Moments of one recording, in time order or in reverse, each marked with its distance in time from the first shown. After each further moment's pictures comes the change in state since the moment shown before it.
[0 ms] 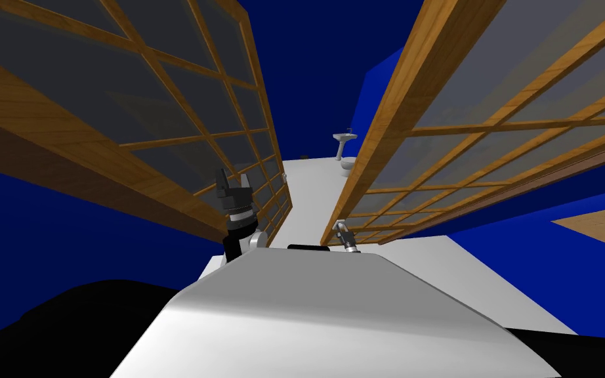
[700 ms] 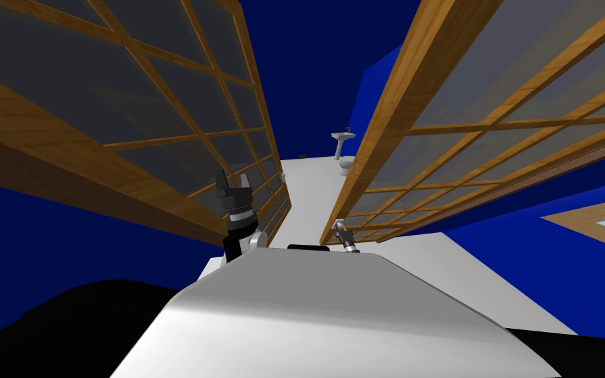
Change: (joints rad) arm -0.005 0.012 -0.005 -0.008 0.032 -0.001 0.050
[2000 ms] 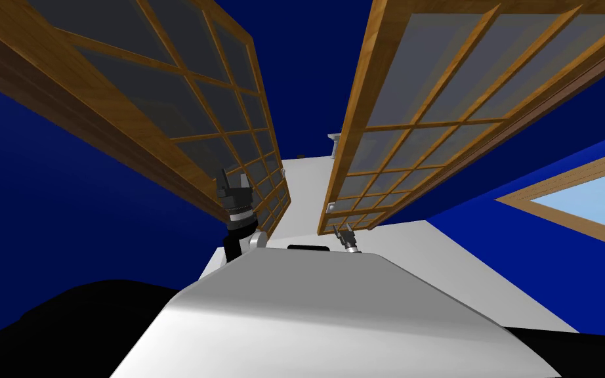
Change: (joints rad) arm 0.038 -0.008 0.009 -0.054 0.009 0.005 -0.038
